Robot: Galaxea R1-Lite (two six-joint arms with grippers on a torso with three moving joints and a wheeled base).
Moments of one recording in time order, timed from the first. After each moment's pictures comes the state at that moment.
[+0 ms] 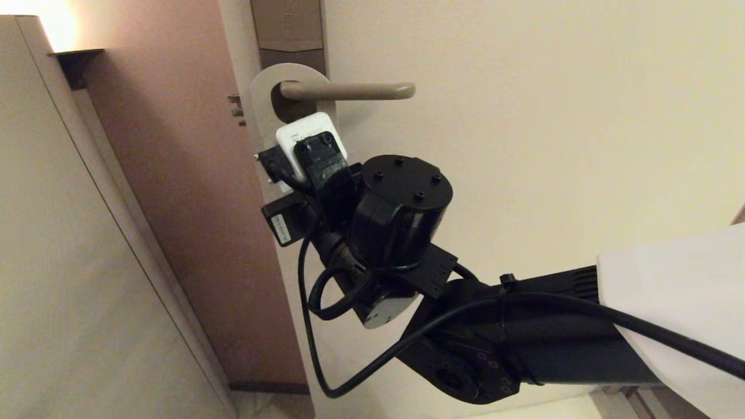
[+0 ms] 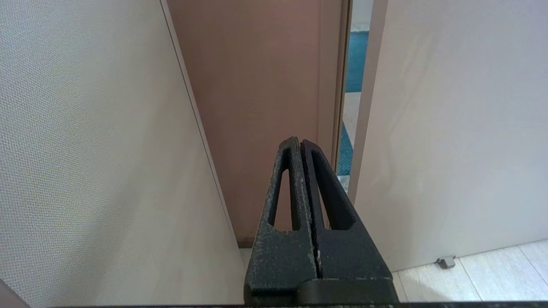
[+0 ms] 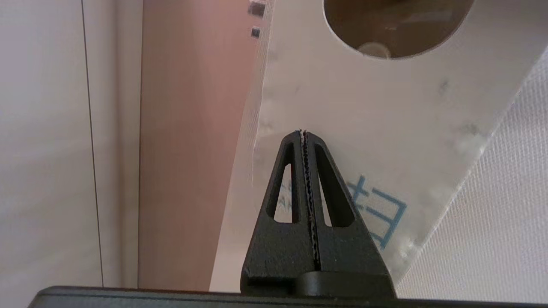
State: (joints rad) left arm 0.00 0.00 0.00 0.00 -0.03 0.04; right arm 1.01 2.17 -1.45 -0.98 -0.40 -0.30
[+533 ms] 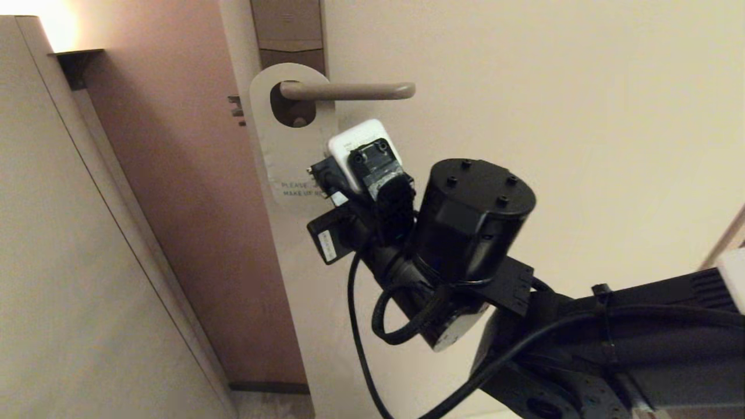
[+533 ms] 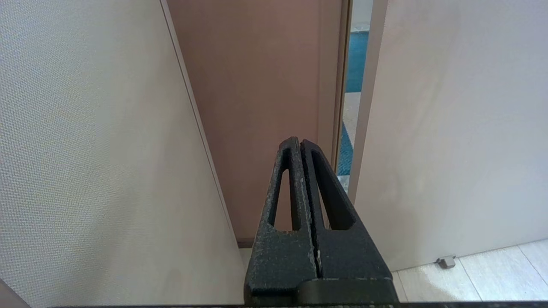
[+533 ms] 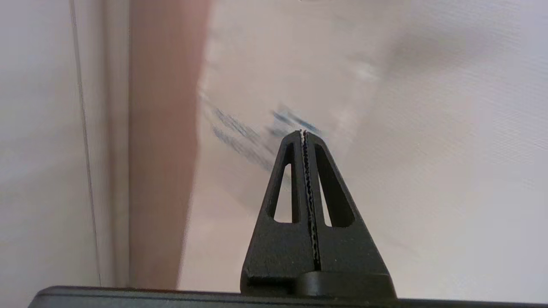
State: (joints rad) left arm 0.00 0.00 0.00 0.00 -0.03 0.04; right arm 0.99 1.98 -1.18 -0.98 -0.40 -0.30
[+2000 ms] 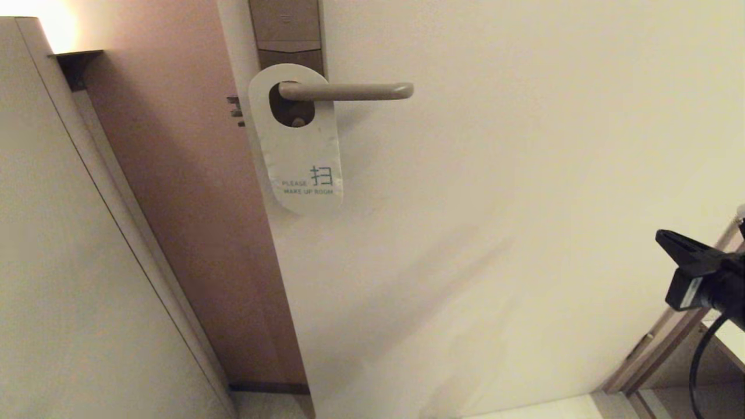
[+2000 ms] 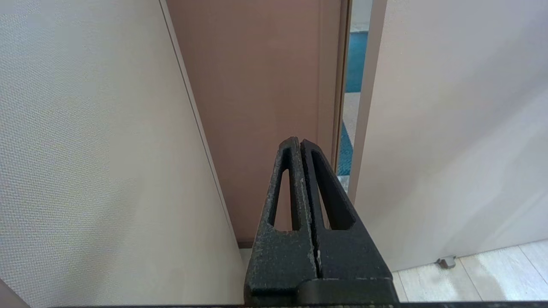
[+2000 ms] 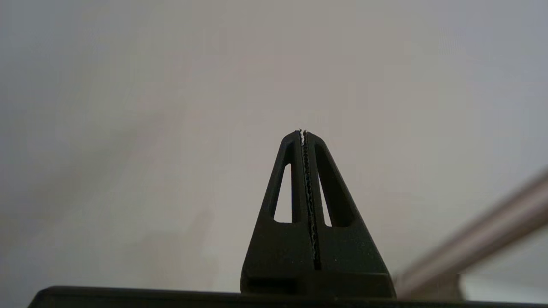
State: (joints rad) left arm 0.00 0.00 0.00 0.00 -0.03 0.04; right arm 0.07 1.26 -0.26 -0.94 -0.08 -0.22
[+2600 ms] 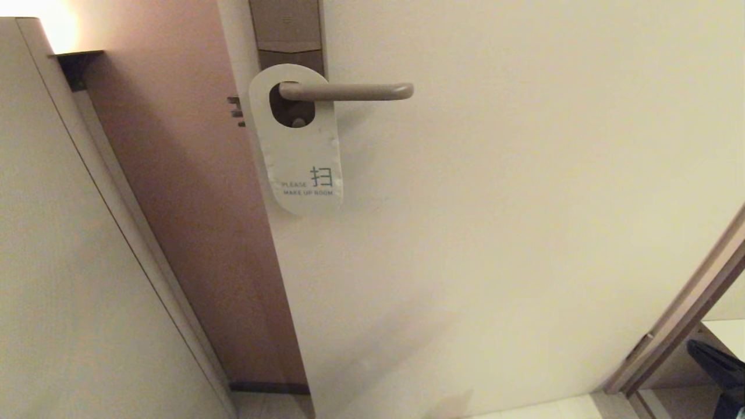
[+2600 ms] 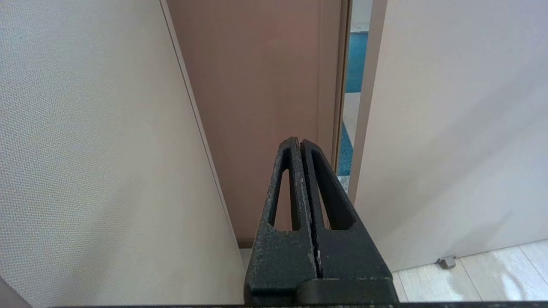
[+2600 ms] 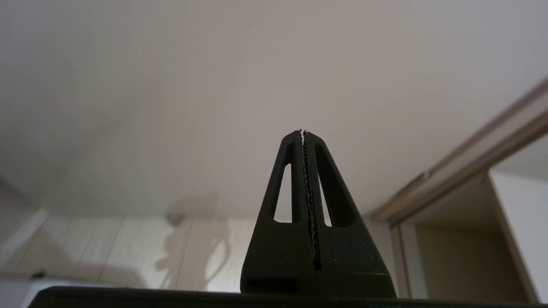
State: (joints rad) left arm 0.00 0.00 0.00 0.00 -0.03 0.04; right arm 0.07 0.91 -0.01 -0.62 -0.08 -0.14
